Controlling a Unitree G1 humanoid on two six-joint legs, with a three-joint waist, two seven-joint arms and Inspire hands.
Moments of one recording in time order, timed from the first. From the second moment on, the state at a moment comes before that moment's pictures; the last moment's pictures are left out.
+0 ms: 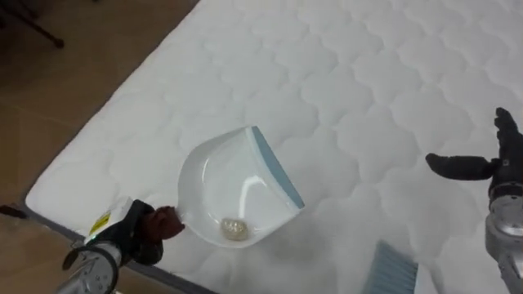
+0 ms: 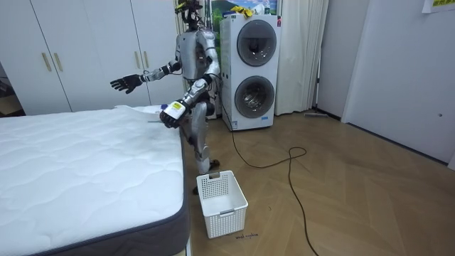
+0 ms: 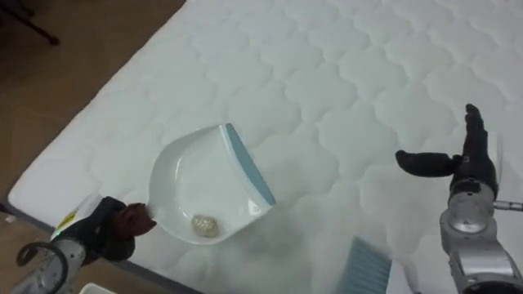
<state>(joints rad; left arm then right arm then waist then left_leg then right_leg) 0.01 0.40 -0.12 0.53 0.54 0.04 0.03 -0.10 -0.50 0.01 0.52 0.15 -0.02 -0.36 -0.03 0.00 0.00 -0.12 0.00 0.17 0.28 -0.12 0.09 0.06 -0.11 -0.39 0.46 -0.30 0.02</state>
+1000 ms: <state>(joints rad) 0.03 0.32 -0.12 0.42 0.53 0.08 0.03 -0.01 -0.39 0.02 0.30 0.20 -0.01 -0.41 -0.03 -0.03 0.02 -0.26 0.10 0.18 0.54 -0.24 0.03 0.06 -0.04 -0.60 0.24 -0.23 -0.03</state>
